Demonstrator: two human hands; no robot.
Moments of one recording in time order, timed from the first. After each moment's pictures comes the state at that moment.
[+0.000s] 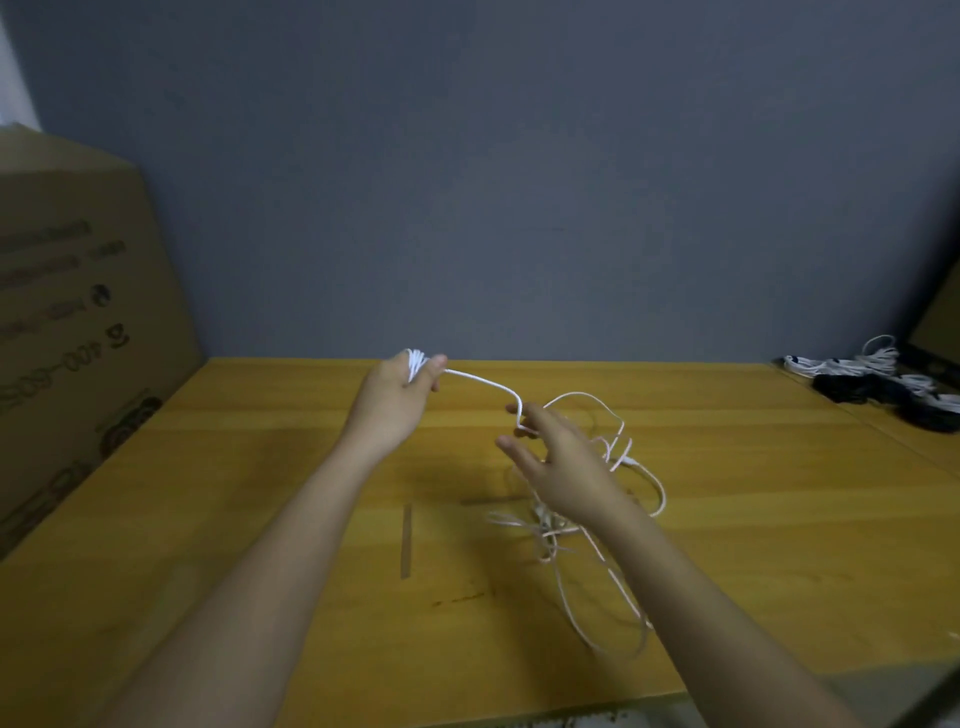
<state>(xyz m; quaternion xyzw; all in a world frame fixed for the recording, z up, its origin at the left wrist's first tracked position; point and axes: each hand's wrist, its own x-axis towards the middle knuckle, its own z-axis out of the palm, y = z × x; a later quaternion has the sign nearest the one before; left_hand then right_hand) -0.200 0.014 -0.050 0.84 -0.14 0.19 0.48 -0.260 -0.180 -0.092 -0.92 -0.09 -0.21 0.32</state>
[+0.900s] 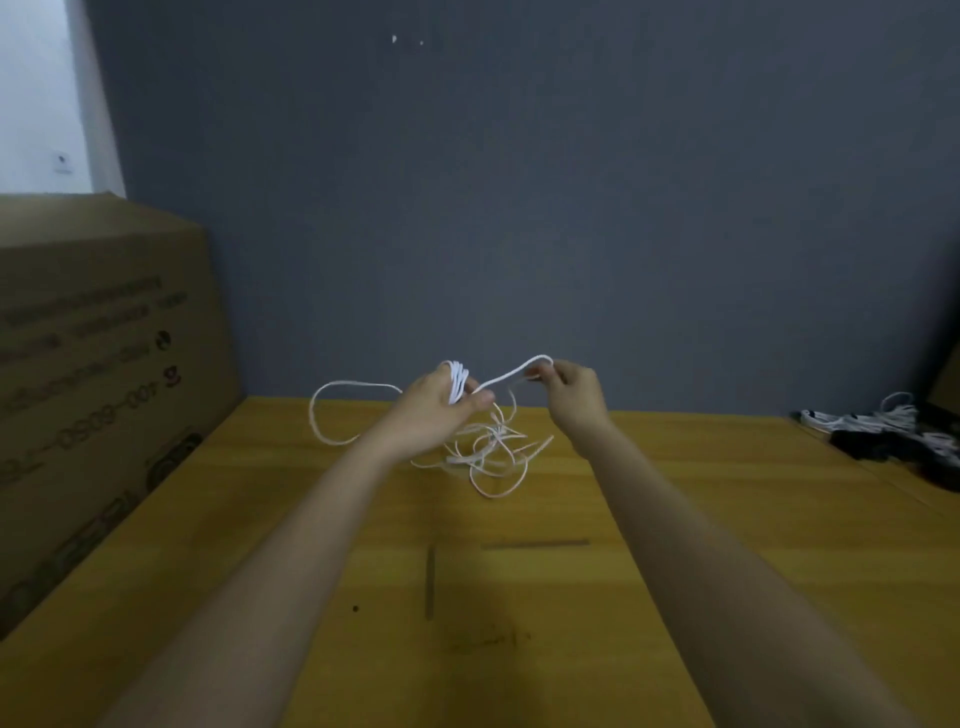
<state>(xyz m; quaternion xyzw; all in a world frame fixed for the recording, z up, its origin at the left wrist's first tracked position) -0.222 0.027 0.009 0.86 -0.22 0.08 0.45 -0.195 -0.164 0.000 -0.82 0.00 -0.24 0.51</state>
